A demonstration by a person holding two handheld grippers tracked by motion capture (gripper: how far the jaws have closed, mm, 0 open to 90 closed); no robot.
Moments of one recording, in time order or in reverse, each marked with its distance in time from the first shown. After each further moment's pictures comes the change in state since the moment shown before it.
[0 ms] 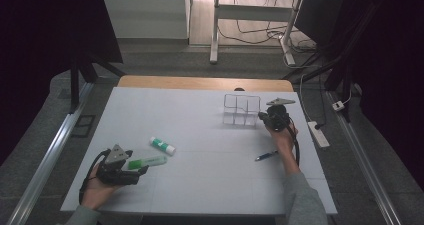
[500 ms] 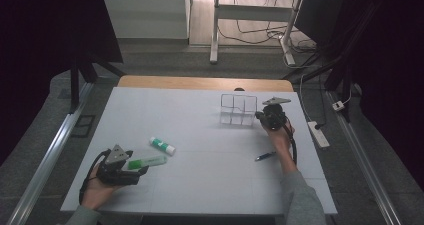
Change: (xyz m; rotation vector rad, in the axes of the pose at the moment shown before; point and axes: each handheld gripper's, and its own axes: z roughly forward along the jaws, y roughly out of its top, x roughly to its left) left arm -0.001 0.000 0.000 0.001 0.000 0.001; right arm 0.008 0.006 0.006 0.002 0.006 -0.022
